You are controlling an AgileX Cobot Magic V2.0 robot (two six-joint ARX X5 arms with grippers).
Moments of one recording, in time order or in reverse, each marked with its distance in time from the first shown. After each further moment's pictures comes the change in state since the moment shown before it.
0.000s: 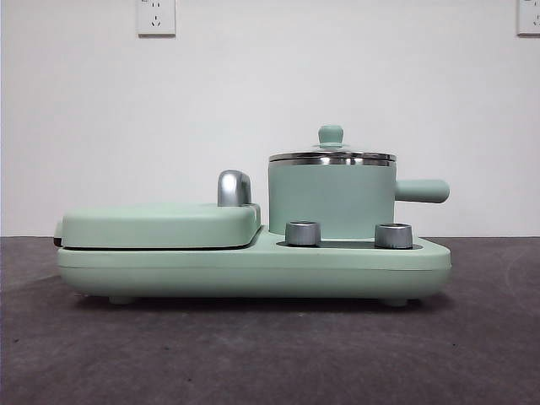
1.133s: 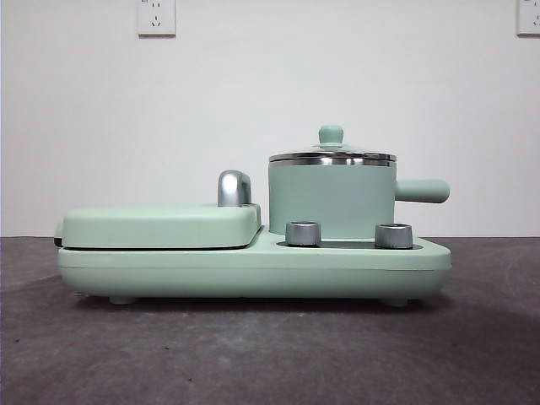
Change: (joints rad) left arm 0.000 0.000 0.000 0.007 0.000 0.000; right arm -0.364 -0.683 -1.093 0.850 0.073 -0.056
